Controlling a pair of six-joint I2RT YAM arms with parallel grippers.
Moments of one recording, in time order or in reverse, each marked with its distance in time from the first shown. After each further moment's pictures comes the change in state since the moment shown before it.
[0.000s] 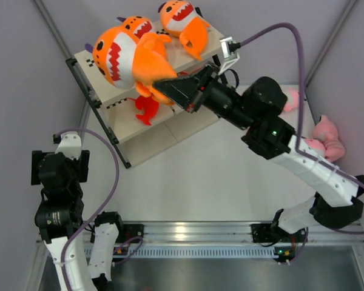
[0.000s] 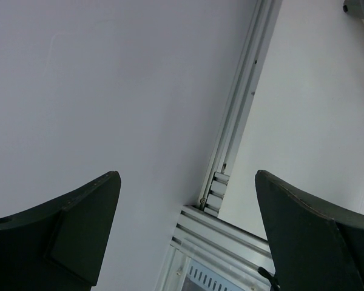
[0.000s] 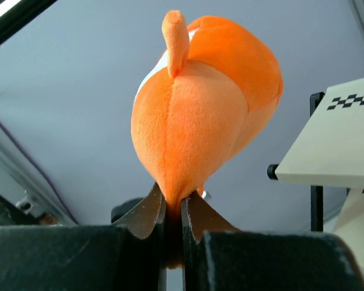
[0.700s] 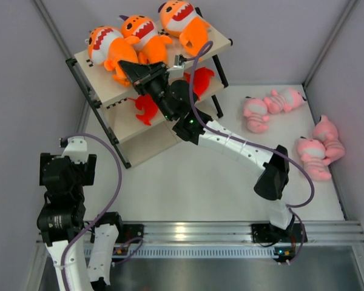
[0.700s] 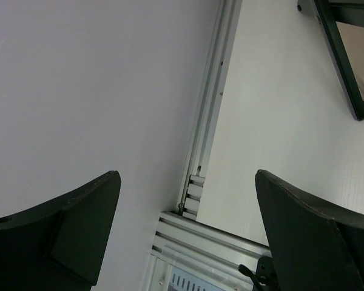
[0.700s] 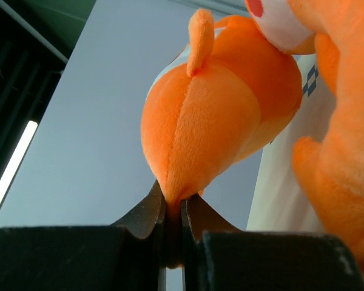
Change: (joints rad) left arm -0.038 -0.049 -0.062 -0.012 0.087 -0.034; right arm -0.035 0.628 0.257 0.394 0.433 0.584
